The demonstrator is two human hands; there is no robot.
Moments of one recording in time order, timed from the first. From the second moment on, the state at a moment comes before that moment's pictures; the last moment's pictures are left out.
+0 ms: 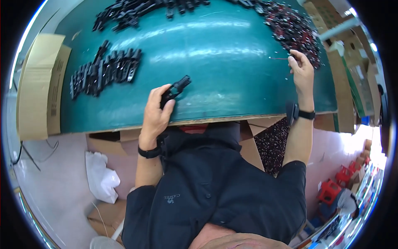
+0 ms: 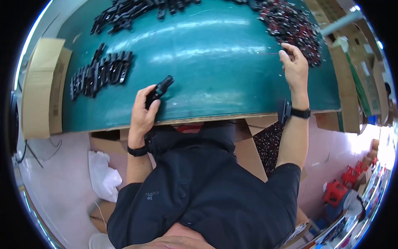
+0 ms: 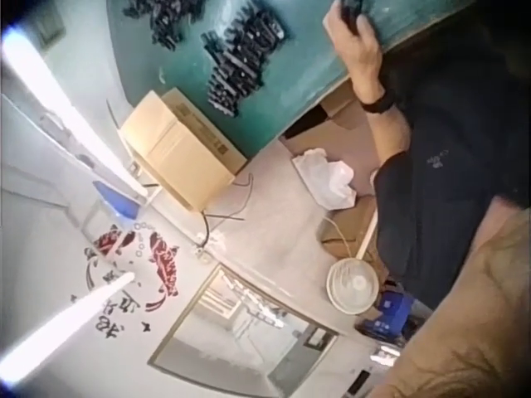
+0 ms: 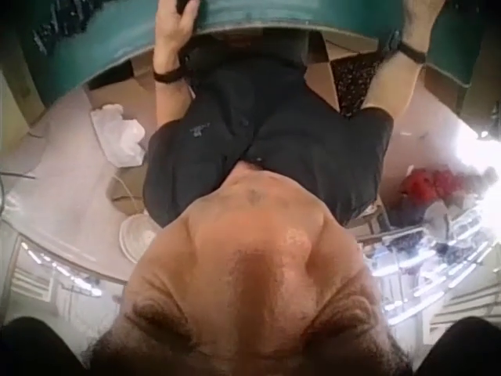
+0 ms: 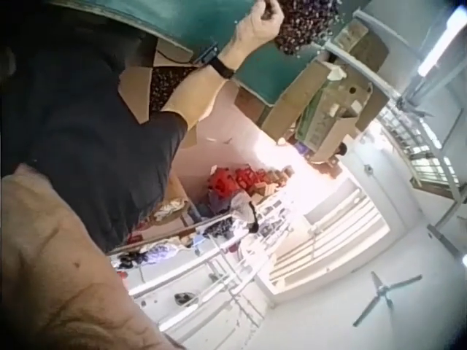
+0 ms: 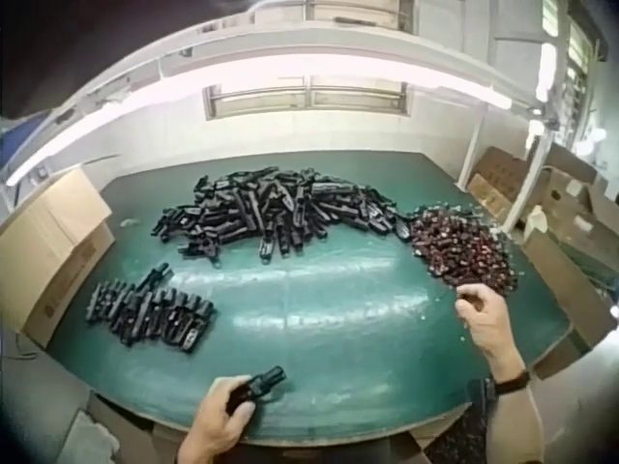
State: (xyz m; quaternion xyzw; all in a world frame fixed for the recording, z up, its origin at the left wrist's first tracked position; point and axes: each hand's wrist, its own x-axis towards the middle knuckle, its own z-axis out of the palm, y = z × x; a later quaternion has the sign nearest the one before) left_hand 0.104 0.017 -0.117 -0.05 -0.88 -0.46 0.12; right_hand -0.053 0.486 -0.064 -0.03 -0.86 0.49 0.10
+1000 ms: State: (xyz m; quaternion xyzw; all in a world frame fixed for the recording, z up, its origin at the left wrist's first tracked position) left_hand 0.116 0.004 -0.141 -0.11 -0.76 -0.62 0.15; right_hand 0.038 0.254 -0.053 0.40 -0.71 0.47 0.34
